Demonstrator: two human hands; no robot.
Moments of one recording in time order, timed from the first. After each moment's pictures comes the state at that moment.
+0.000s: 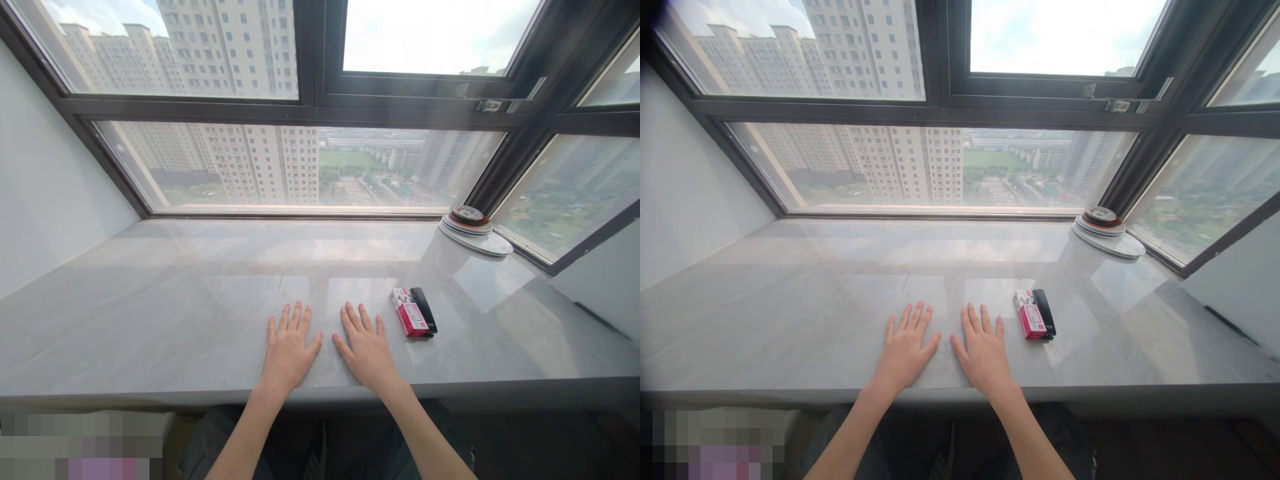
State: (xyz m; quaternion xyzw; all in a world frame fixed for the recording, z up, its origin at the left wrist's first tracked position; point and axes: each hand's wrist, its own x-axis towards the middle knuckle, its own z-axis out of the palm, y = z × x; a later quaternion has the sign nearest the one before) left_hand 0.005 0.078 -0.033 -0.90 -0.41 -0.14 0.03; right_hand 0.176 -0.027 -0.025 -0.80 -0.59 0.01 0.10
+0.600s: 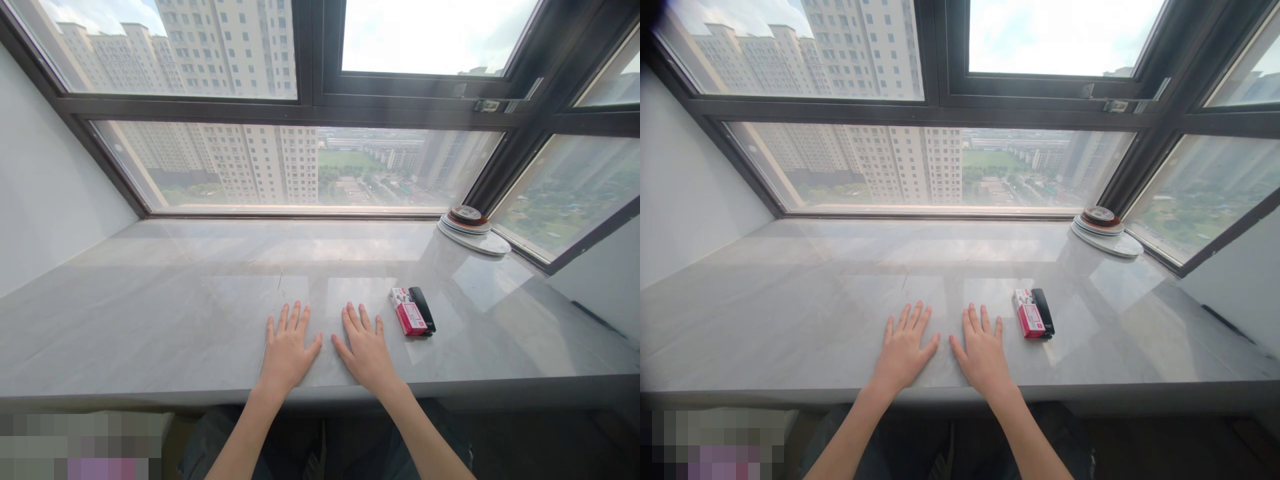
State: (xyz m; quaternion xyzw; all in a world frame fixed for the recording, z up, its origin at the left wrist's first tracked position) left_hand 0.006 0.076 -0.031 -0.90 -0.42 -0.14 0.02; right_hand 0.176 -0.028 -0.026 -0.81 -0.58 0.01 0.10
